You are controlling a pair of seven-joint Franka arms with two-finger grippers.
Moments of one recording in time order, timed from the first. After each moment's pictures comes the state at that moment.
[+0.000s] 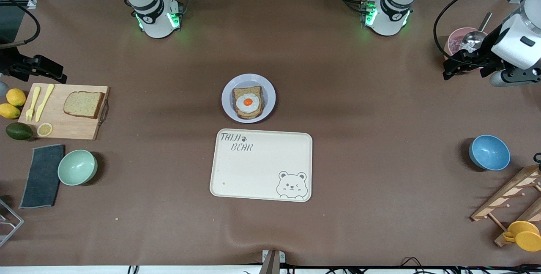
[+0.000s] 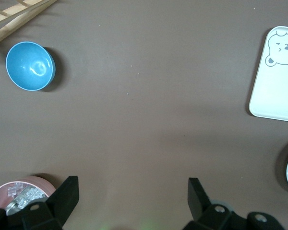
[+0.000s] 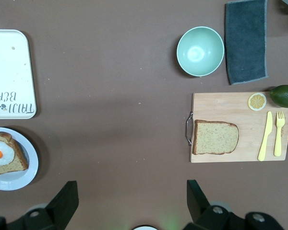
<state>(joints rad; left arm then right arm) -0.02 -0.04 -0.09 -1.62 0.00 1.55 -0.18 -0.08 0.03 0.06 -1.50 -0.02 1.43 0.03</state>
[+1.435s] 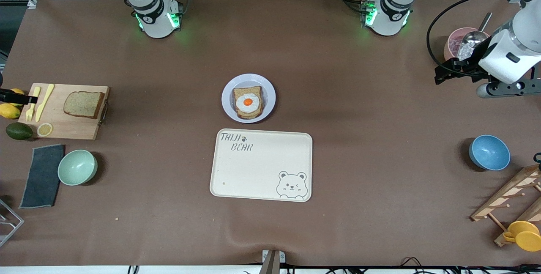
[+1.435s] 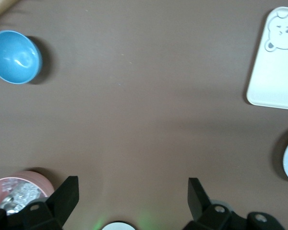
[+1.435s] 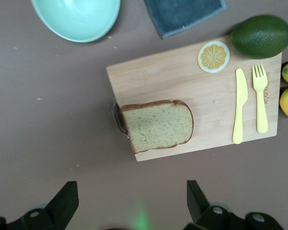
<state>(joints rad) -0.03 0.02 -0.10 -1.60 -0.04 1.51 -0.18 -0.49 0.27 0.03 -1.68 -0.04 1.63 -0.17</state>
